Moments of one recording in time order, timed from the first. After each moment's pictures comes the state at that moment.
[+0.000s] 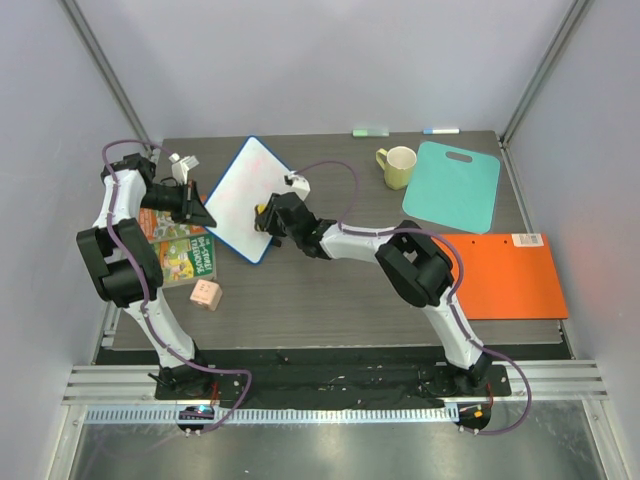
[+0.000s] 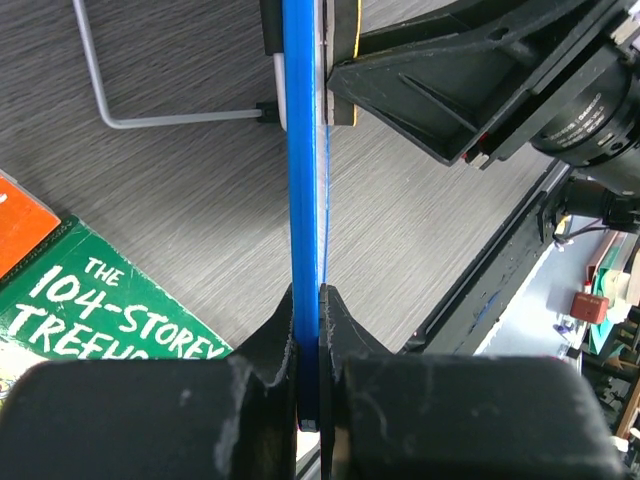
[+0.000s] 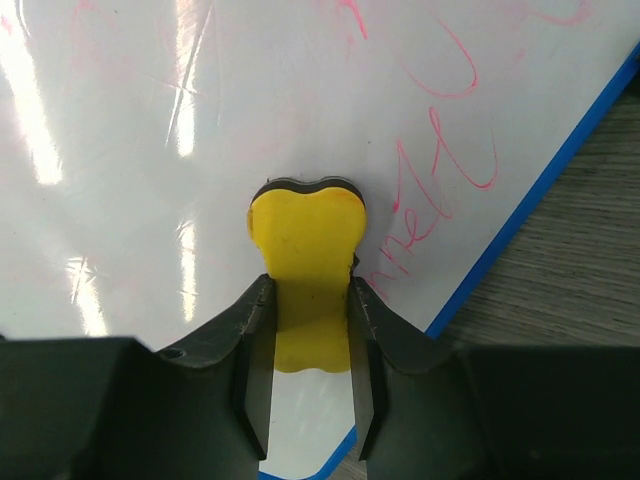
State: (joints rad) left arm 0.28 1.92 1.62 -1.21 0.90 0.52; right arm 0.88 2.24 1.56 0.26 0.24 0.83
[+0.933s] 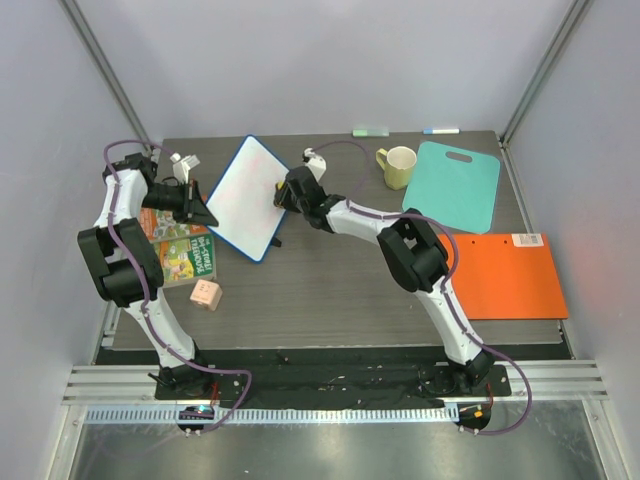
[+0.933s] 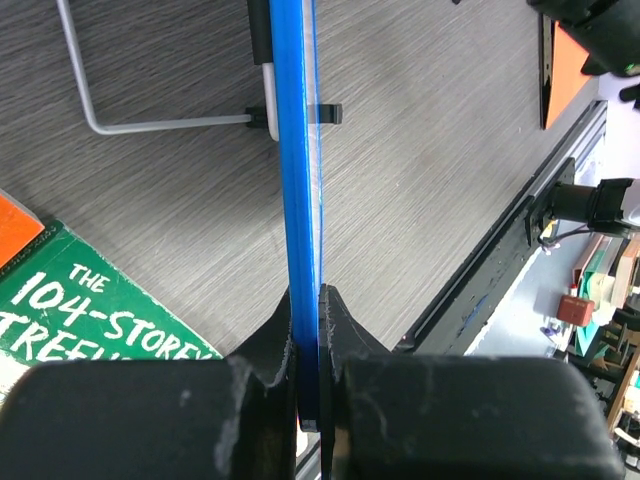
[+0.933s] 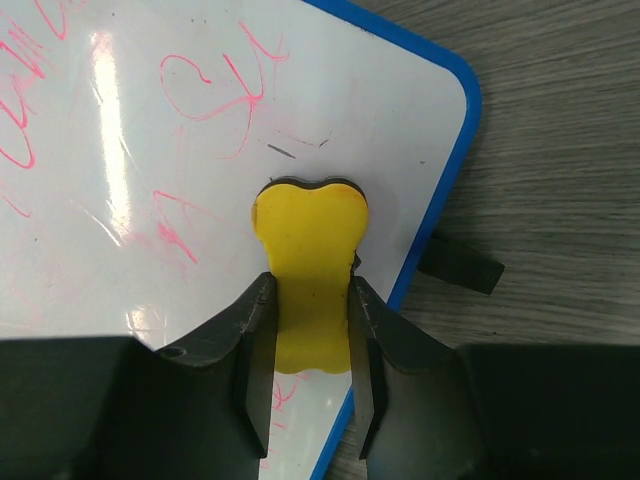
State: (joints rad) left arm 0.27 1.92 1.62 -1.21 0.91 0.50; right arm 0.75 2.37 1.81 0.05 0.22 0.82
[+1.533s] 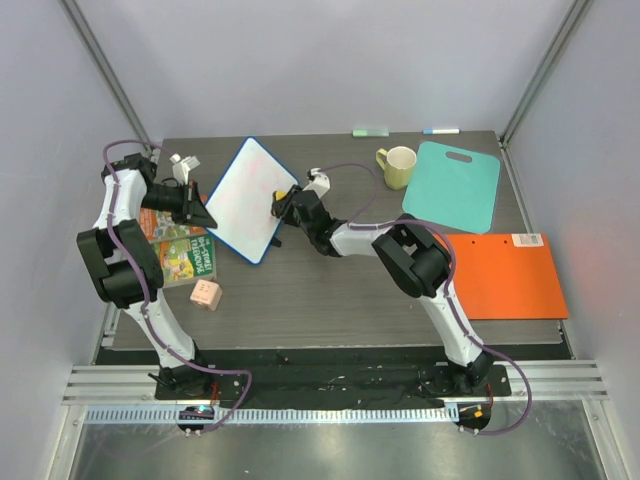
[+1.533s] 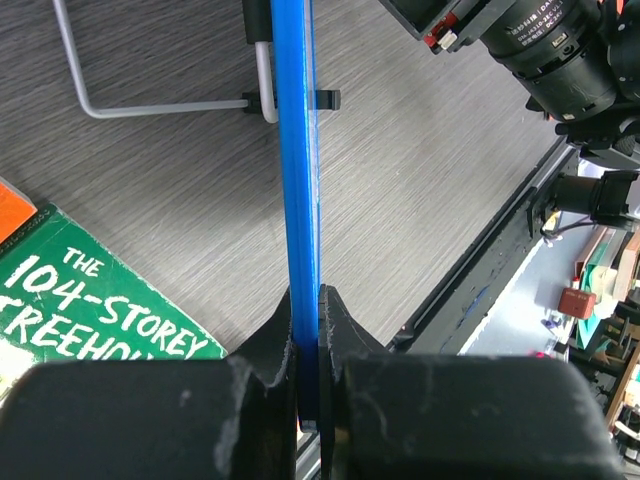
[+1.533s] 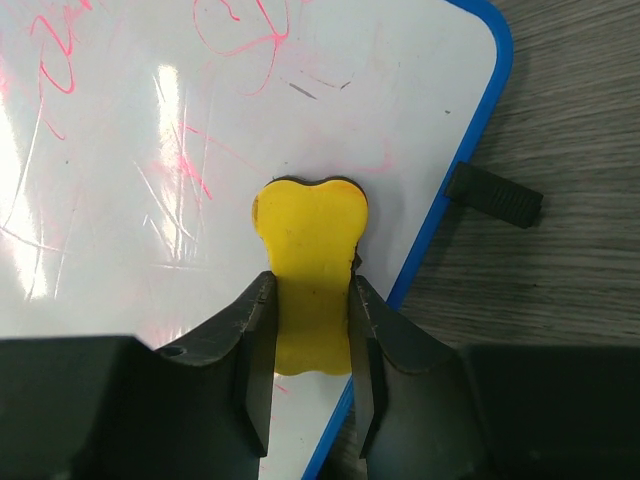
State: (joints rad) left arm 0.28 1.91 1.62 -1.24 0.90 0.51; right arm 0.80 2.31 1.50 0.49 0.26 0.86
